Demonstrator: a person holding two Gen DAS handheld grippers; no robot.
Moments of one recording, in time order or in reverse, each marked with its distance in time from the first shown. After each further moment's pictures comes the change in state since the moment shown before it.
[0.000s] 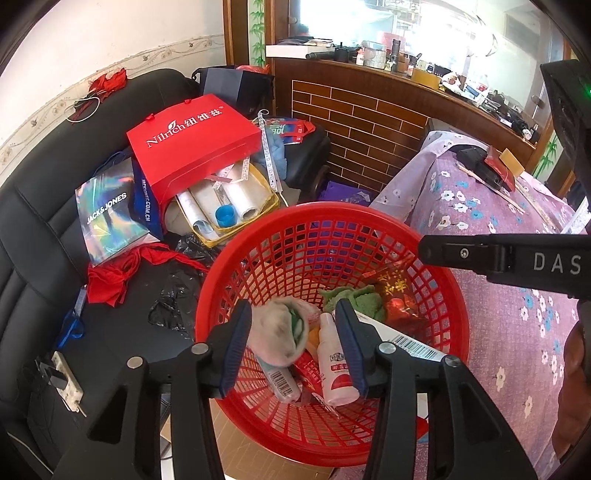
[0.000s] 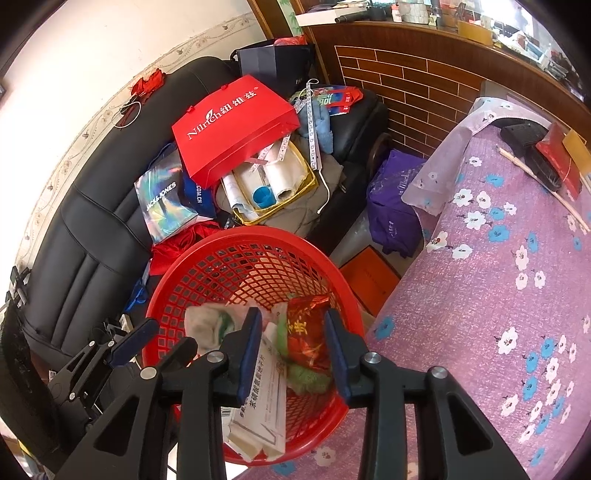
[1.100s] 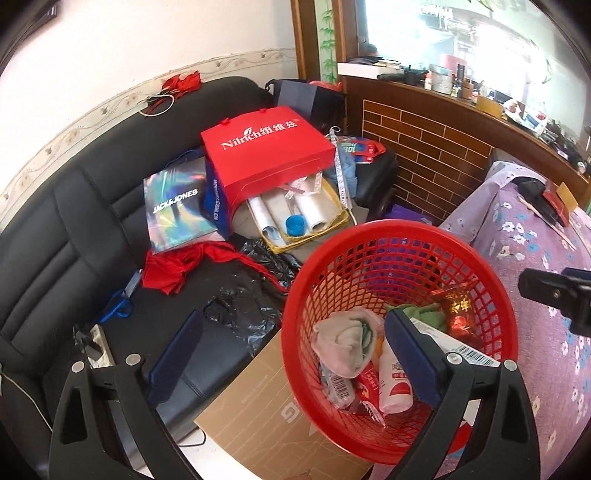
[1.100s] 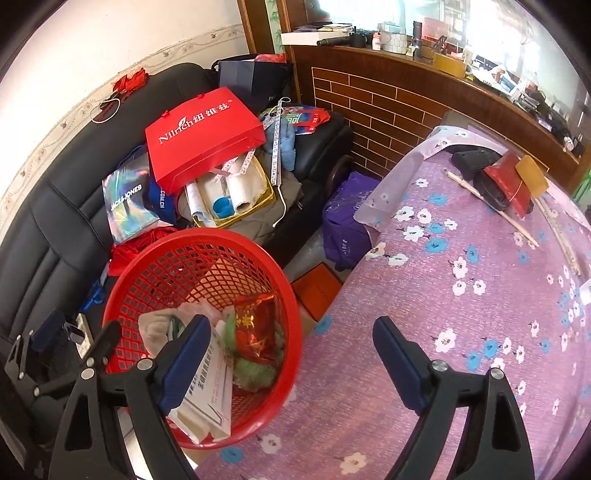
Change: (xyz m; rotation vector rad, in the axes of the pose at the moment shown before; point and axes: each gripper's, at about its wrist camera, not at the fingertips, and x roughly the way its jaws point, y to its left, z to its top) left arm -0.018 0.027 -0.012 -0.132 -0.068 0.247; right arm -0.029 -0.003 -0.017 -0.068 -0.064 -0.195
